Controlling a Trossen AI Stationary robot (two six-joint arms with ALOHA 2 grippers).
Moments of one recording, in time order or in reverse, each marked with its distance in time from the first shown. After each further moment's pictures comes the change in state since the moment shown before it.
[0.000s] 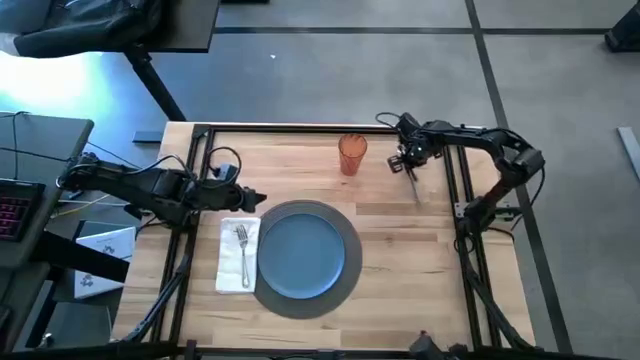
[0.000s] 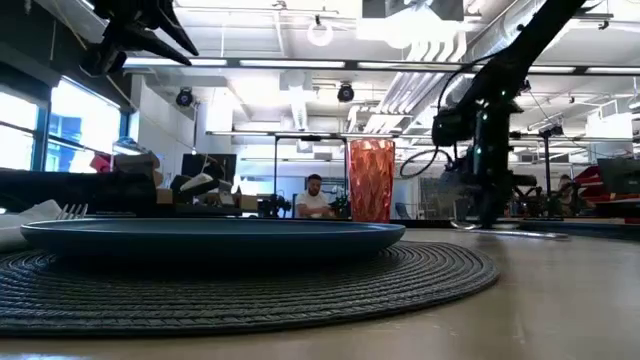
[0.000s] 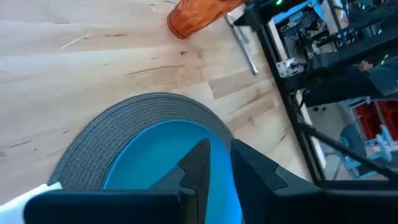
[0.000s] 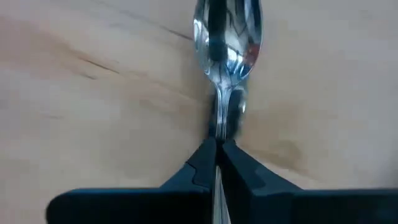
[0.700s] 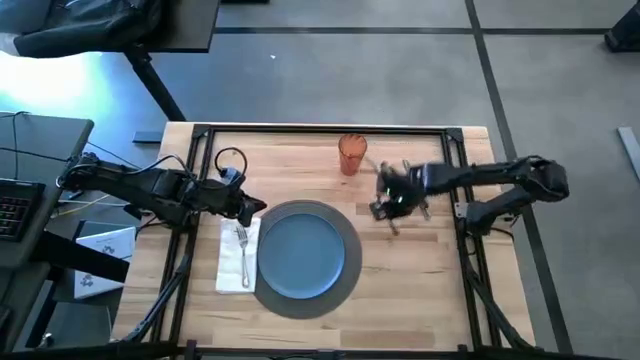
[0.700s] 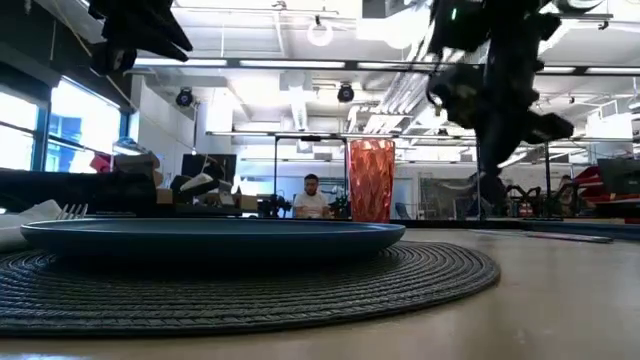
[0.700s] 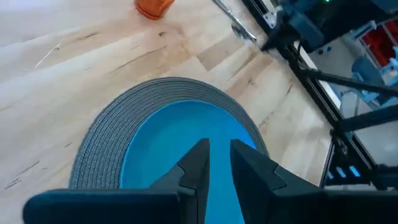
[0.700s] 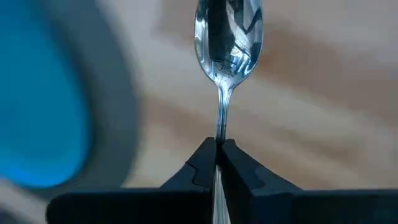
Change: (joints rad) left arm 0.000 -0.003 0.000 0.004 0.116 0.271; right arm 0.867 -0.205 0.002 0.004 -0.126 0.927
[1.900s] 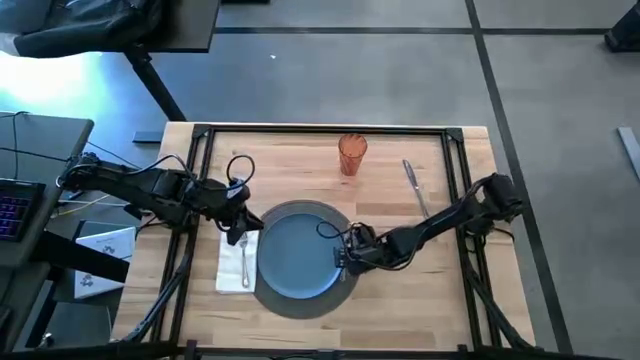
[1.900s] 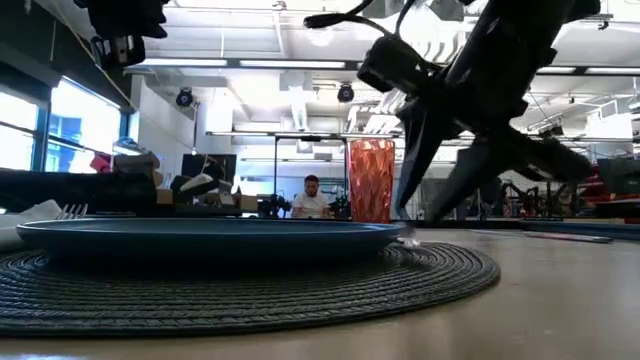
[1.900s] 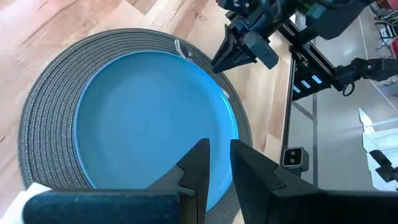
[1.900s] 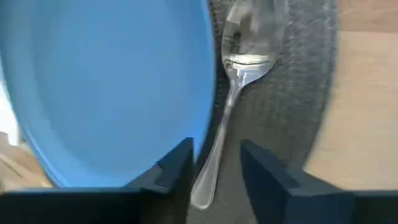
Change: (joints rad) left arm -0.001 0.000 0.001 0.015 0.298 0.210; right arm 0.351 0.414 0.182 0.311 0.324 0.440
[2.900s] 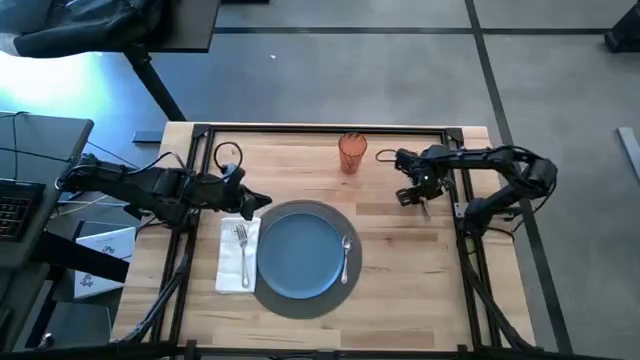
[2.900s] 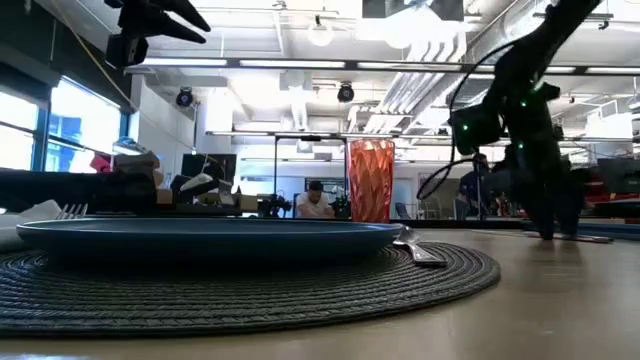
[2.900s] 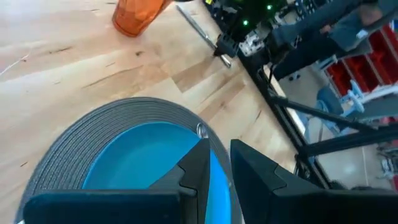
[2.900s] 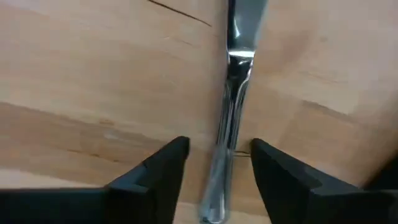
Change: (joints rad) left arm 0.029 0.000 0.000 0.113 -0.306 -0.280; right arm -0.988 -0.304 -0.450 -0.444 -0.304 -1.104
